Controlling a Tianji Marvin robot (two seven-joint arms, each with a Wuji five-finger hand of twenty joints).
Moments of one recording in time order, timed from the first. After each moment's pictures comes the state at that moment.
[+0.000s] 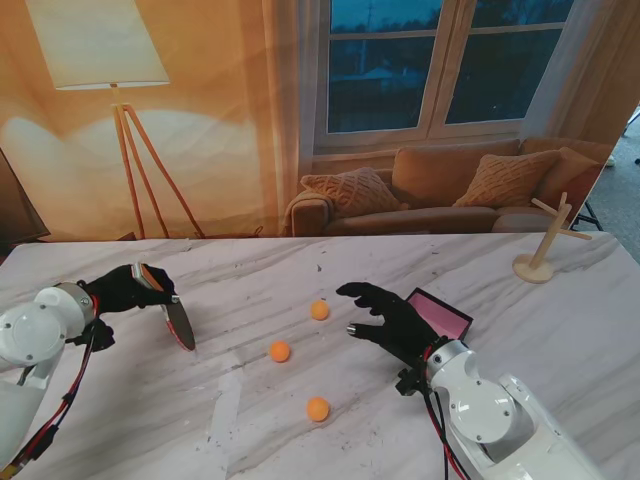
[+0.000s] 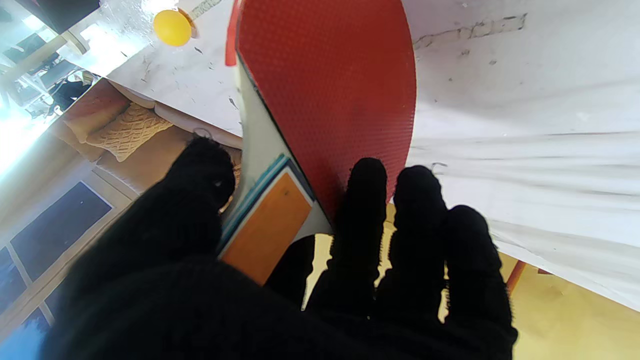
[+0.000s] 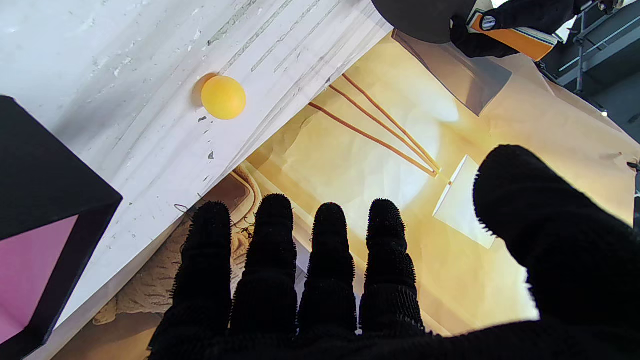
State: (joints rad) left arm 1.46 -0.99 -1.55 -1.55 0.50 -0.04 -0.55; right arm -1.60 -1.12 1.20 -1.64 -0.30 -0.17 0.03; left_hand 0.69 -0.36 0.49 -0.08 0.67 0.13 0.74 0.69 0.70 0.29 0.67 0.82 0.55 0.36 0.92 1.04 0.06 0.33 1.22 0.91; right_hand 0.31 -0.52 1.00 -0.15 0.20 -0.15 0.53 0.43 0.30 -0.12 0.41 0.26 0.40 -0.08 0.26 0.24 0.12 -0.02 0.60 0.57
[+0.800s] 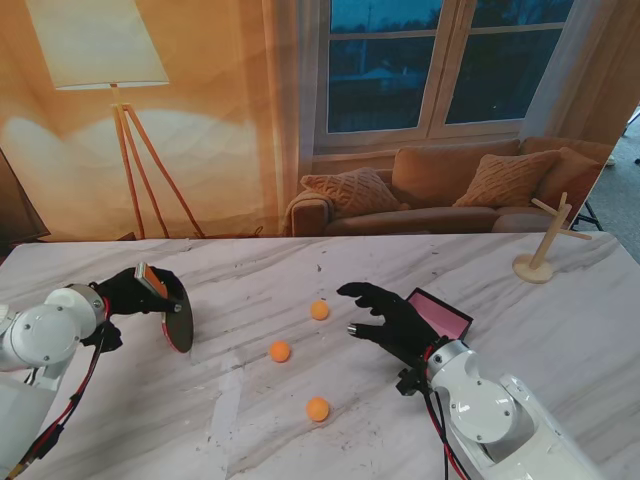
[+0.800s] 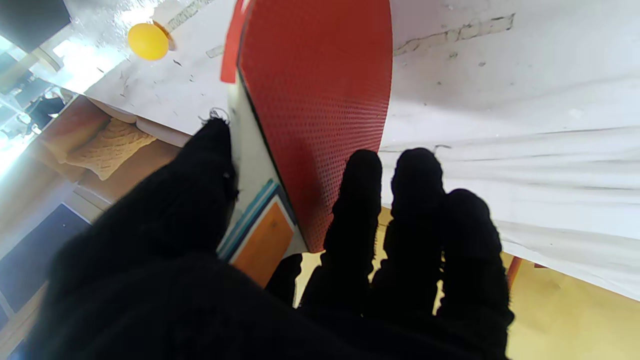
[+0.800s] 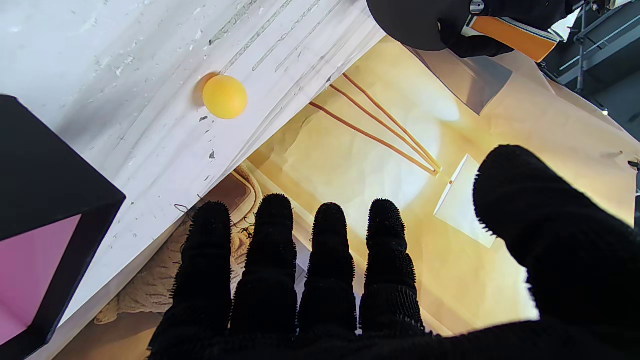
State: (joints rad) left arm 1.44 -1.00 -1.50 -1.54 0.58 -0.02 -0.53; right arm -1.60 -1.12 1.20 -1.63 -0.30 -0.17 0.03; left_hand 0.74 -0.49 0.64 -0.10 0.63 0.06 0.74 0.55 0.80 0.29 0.58 0.78 0.66 0.39 0.90 0.87 0.24 0.39 1.28 0.88; right_hand 0.31 -0.51 1.00 -0.15 0.20 -0.15 0.53 0.43 0.30 -0.12 0.41 0.26 0.40 -0.08 0.26 0.24 0.12 -0.02 0.60 0.57
